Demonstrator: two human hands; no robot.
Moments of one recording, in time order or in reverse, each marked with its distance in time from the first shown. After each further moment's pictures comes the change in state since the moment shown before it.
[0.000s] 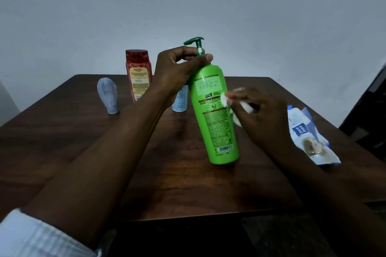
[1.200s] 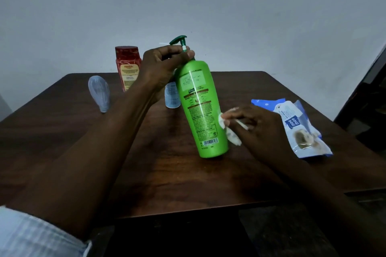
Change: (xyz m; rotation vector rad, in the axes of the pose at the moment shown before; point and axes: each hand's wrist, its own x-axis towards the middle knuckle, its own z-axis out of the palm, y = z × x) left_hand 0.014 -0.015 -0.012 -0.004 -0.046 -0.052; right_hand -0.038 0.010 -0.016 0.114 -0.156 0.135
